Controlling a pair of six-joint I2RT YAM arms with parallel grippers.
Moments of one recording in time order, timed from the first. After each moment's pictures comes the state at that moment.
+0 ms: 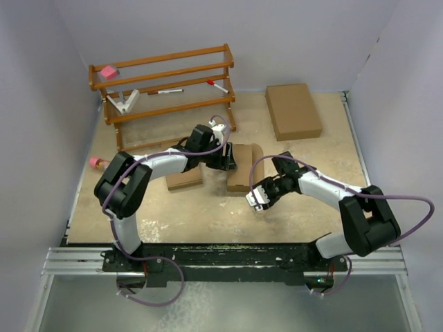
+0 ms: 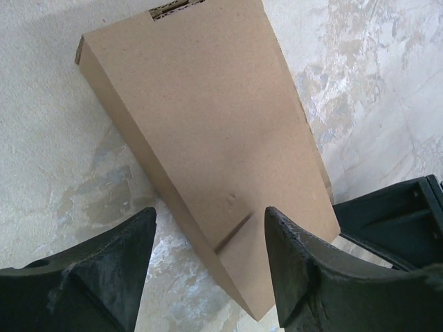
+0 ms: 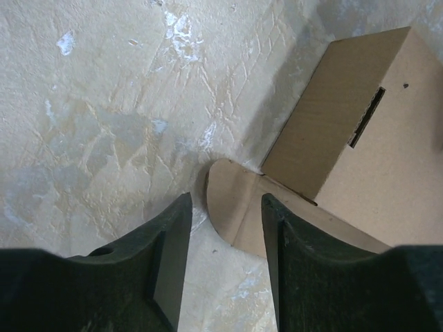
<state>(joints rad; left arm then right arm) -0.58 1.85 1.11 0.04 0.37 -0.42 0.43 1.43 0.70 -0.50 -0.61 -1.67</state>
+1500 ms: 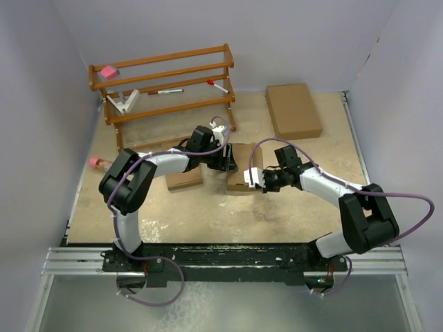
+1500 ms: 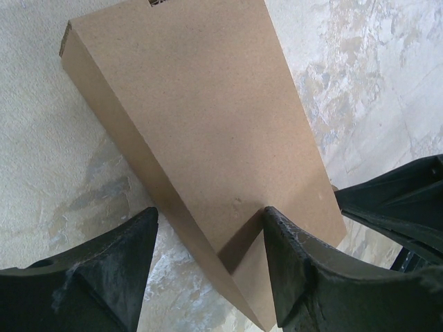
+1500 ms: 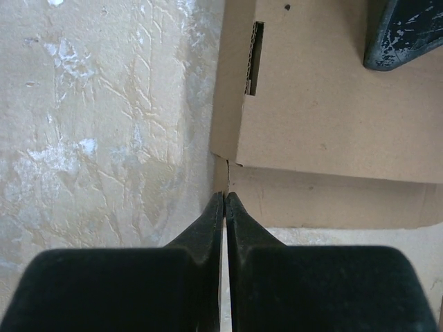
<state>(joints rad) -0.58 1.91 1.11 0.09 0.42 -0.41 0.39 1.45 0.73 -0.36 -0.59 -1.23</state>
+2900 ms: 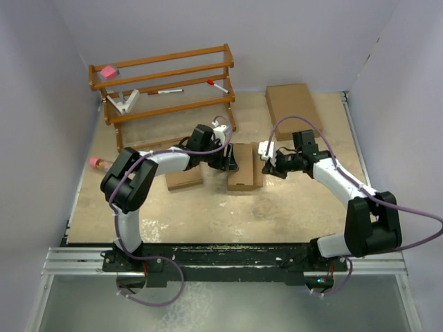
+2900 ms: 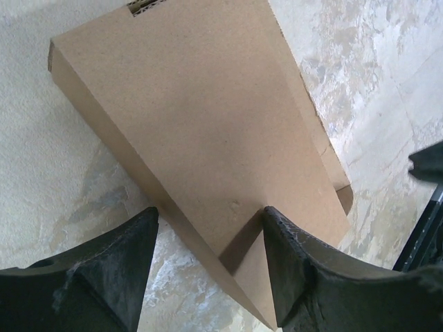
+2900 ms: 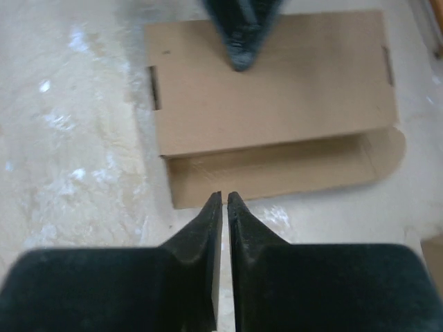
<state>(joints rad) -0.57 1.93 1.13 0.08 0.45 -0.37 0.24 1.41 0.87 -0.49 -0.78 -1.09</state>
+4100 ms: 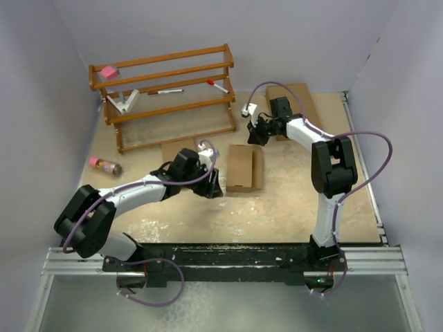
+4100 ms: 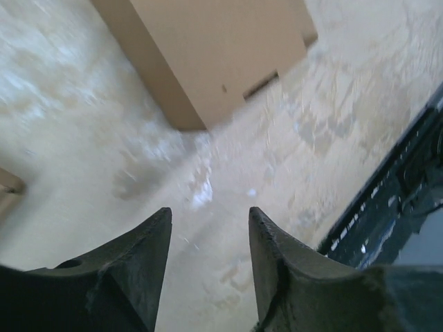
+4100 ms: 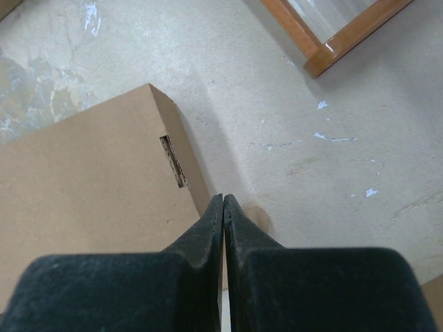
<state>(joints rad) -0.64 1.44 0.75 -0.03 0.38 -0.36 0.25 2.04 1.50 -0.40 -0.64 -0.65</state>
